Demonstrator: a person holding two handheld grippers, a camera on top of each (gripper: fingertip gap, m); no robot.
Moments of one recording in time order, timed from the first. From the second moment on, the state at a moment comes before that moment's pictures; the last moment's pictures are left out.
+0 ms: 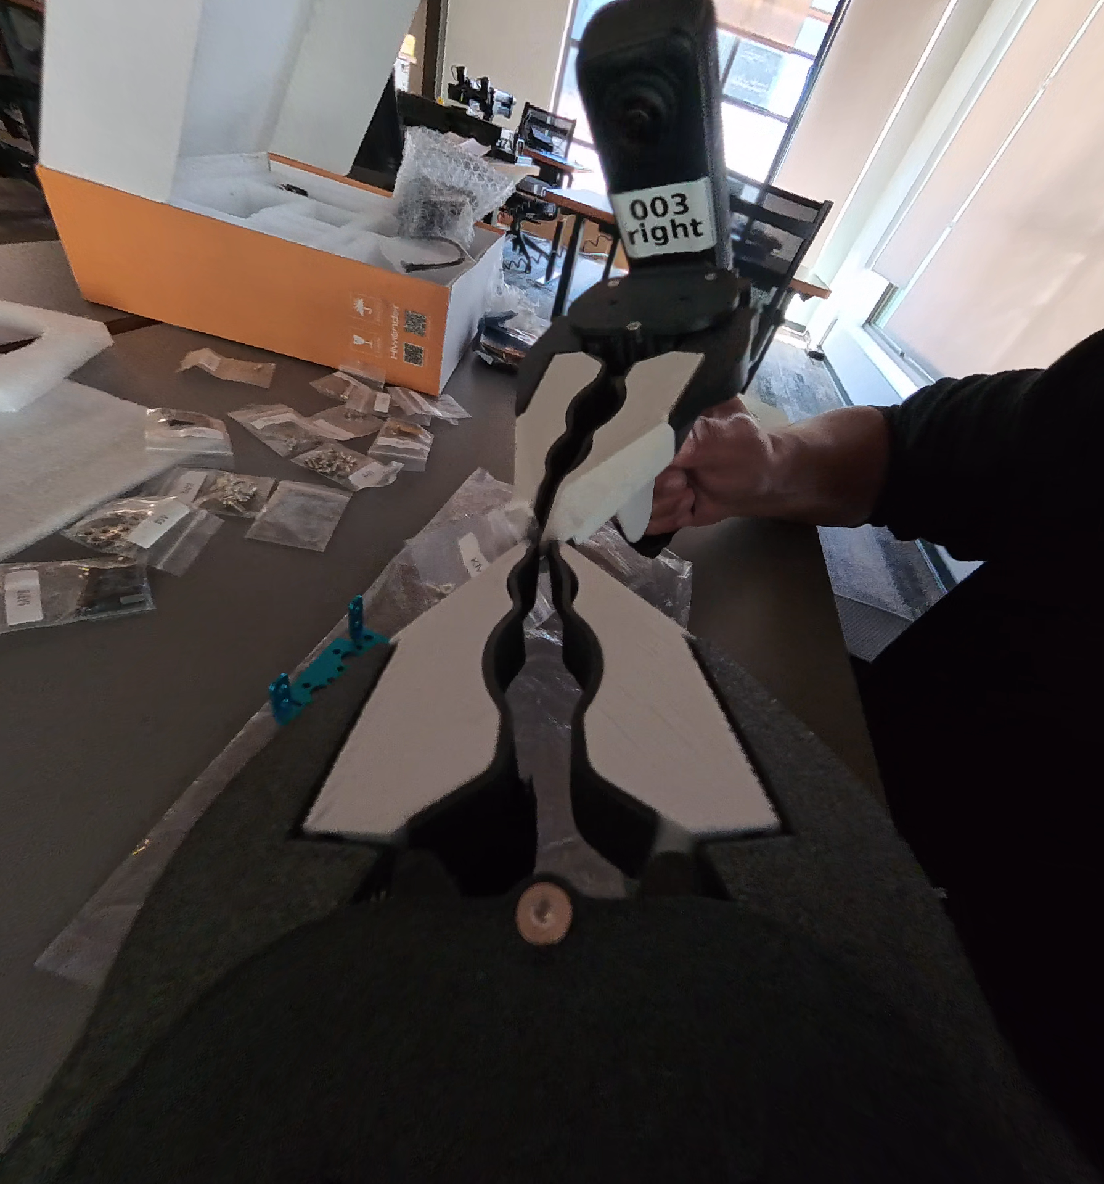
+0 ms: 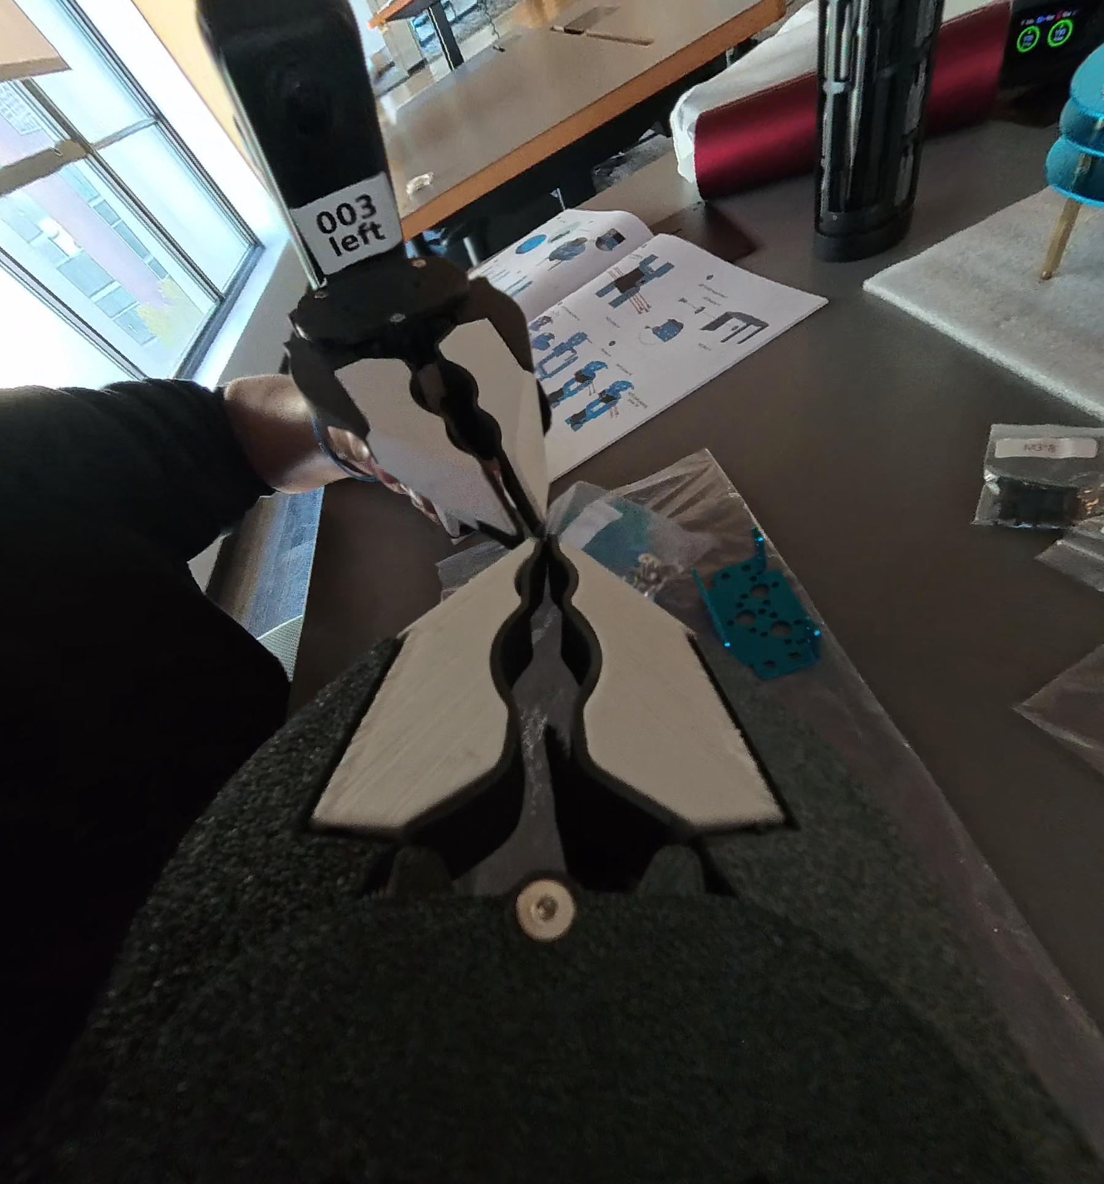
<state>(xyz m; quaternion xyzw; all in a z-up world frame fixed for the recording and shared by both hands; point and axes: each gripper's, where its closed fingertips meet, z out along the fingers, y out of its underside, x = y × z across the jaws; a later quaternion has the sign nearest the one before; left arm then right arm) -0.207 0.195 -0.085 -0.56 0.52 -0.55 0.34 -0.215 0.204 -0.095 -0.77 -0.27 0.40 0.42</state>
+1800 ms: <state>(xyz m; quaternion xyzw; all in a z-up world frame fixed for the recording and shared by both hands) -0.206 0.210 -0.111 -0.60 0.53 -0.47 0.37 -0.209 0.215 -0.114 -0.80 -0.25 0.34 0.42</state>
